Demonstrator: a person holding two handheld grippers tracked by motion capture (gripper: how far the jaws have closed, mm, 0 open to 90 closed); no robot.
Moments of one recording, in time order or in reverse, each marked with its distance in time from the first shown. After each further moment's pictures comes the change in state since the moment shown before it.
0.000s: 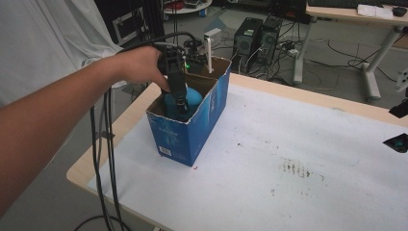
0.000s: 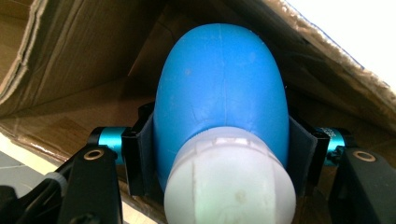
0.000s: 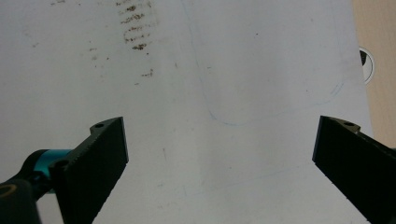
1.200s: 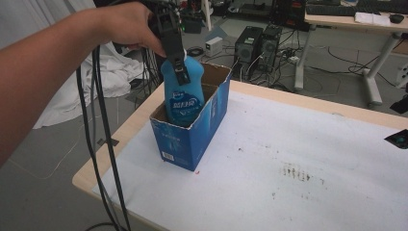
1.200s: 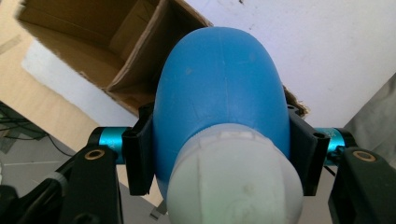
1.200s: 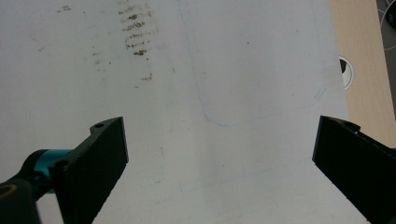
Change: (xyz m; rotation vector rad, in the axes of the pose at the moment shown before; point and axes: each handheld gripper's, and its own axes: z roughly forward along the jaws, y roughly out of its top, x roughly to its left) left arm -0.005 0.006 -0.090 -0.062 0.022 -0.035; right arm 0.004 0.004 -0.019 -0.017 -0.032 -0.014
